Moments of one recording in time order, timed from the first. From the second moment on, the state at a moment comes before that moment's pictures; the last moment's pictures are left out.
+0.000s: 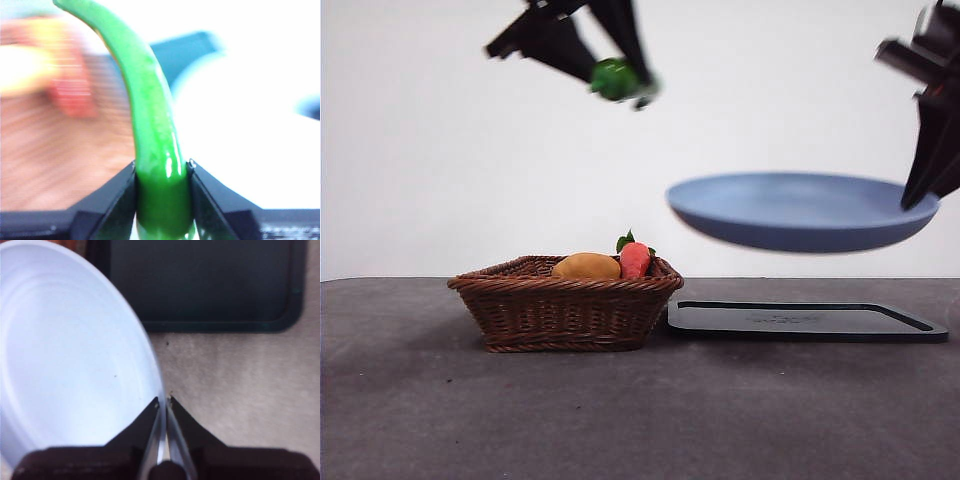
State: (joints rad) left arm -0.67 1.58 1.50 -0.68 0.19 -0.24; right arm 0.05 1.36 1.01 -0.70 -0.40 0.17
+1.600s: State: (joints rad) left arm -0.90 1.83 1.50 -0.60 0.03 0.02; right arm 0.05 1.39 1.01 -0.77 -0.49 0.24
